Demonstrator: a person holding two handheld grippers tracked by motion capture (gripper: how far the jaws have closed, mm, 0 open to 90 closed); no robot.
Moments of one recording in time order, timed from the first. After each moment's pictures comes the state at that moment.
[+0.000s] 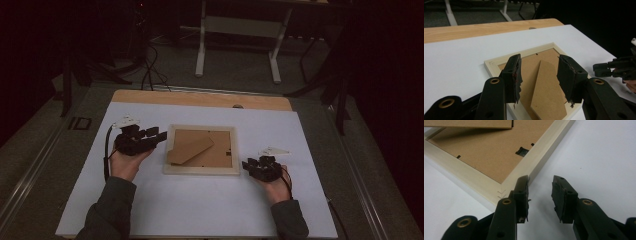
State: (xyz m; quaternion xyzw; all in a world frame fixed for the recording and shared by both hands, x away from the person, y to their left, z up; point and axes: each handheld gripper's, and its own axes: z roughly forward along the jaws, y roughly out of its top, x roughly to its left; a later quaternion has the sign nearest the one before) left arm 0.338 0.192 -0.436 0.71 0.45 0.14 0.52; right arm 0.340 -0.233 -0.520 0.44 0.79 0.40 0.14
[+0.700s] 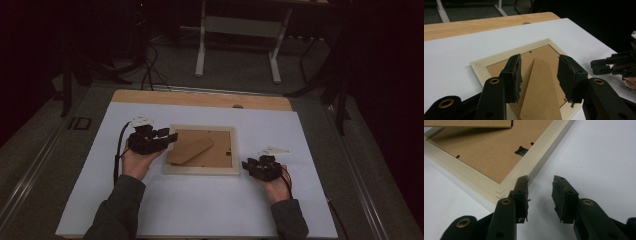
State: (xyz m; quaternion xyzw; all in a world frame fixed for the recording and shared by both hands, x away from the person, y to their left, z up) left arm 0.349 0.168 -0.442 0.73 0.44 0.13 0.50; right arm 0.343 -0.233 -0.522 0.44 0.79 0.40 0.13
